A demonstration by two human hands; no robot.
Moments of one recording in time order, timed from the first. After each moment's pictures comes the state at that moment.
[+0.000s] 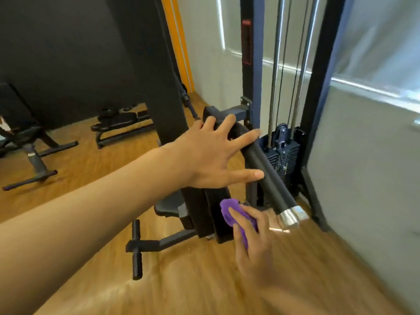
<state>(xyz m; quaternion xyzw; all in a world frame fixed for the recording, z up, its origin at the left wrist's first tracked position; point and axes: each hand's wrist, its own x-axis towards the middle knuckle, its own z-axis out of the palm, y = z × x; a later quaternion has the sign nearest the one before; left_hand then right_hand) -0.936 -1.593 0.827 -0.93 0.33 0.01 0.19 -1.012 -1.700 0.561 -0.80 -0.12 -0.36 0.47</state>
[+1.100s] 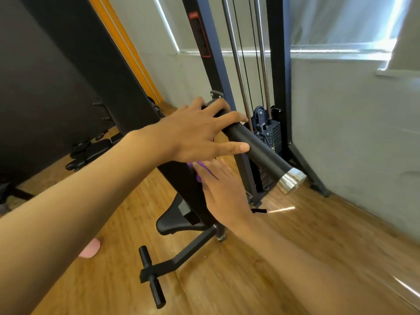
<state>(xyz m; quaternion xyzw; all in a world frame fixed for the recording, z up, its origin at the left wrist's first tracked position) -0.871 -1.597 0.835 -0.87 0.46 0.00 0.18 -0.912 -1.650 0.619 -0.89 -0.08 -0.32 0.31</state>
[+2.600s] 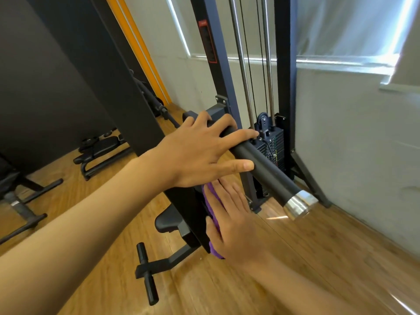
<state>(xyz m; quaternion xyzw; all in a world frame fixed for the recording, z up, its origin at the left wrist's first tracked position) -0.919 -1.593 0.818 -0.86 0.48 -0.06 0.16 -0.987 -1.661 0.595 -0.87 -0.12 -0.34 0.34</state>
